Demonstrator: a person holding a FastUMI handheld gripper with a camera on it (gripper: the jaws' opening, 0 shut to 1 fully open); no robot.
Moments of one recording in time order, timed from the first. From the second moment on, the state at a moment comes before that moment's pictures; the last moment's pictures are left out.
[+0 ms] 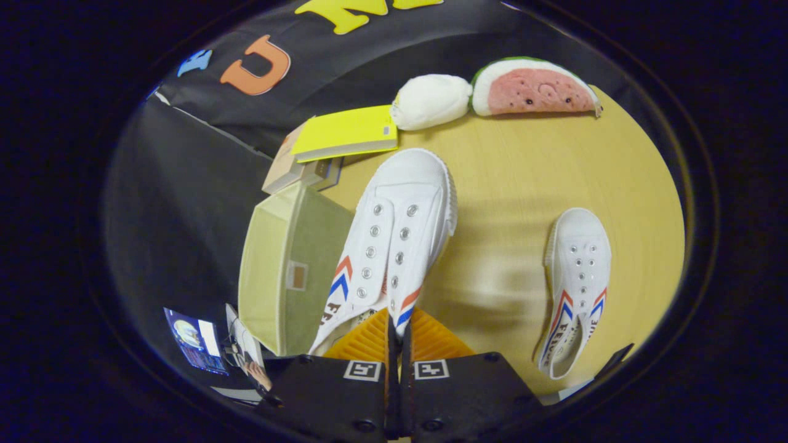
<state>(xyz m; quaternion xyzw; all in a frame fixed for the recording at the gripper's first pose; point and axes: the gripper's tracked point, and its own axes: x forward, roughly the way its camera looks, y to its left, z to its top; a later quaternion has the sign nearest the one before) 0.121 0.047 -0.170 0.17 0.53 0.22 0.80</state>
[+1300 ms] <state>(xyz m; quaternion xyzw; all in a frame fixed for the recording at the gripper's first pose) 0.130 0.306 -0.254 0.08 0.60 0.16 0.78</state>
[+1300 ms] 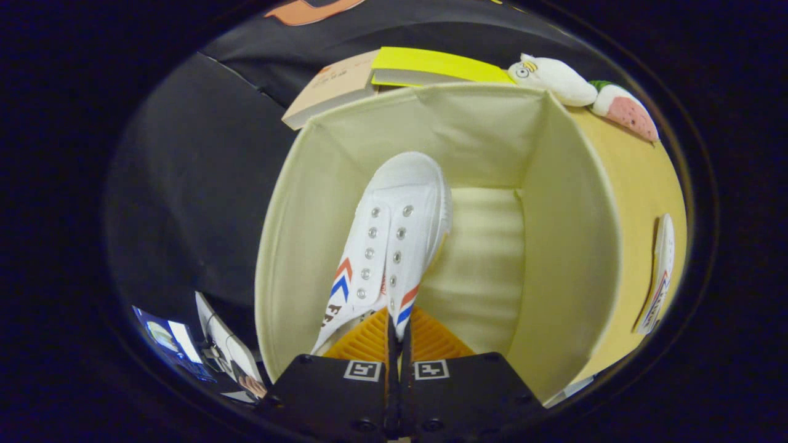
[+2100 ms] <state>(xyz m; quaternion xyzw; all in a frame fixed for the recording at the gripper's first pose) 0.134 0.249 -0.134 0.10 0.46 0.20 0.86</state>
